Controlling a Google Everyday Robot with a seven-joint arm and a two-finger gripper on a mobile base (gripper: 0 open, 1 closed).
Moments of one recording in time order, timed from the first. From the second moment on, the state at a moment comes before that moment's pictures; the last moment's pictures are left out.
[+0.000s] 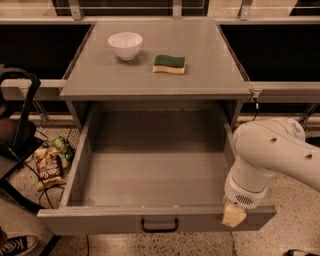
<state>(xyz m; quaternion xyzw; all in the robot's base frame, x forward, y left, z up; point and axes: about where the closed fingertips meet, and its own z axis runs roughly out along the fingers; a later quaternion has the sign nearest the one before) 0.377 -0.192 0.657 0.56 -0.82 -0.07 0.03</state>
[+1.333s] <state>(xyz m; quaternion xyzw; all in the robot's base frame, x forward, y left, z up) 0.391 -0.238 0.788 0.58 -0.81 -0.02 -0.08</state>
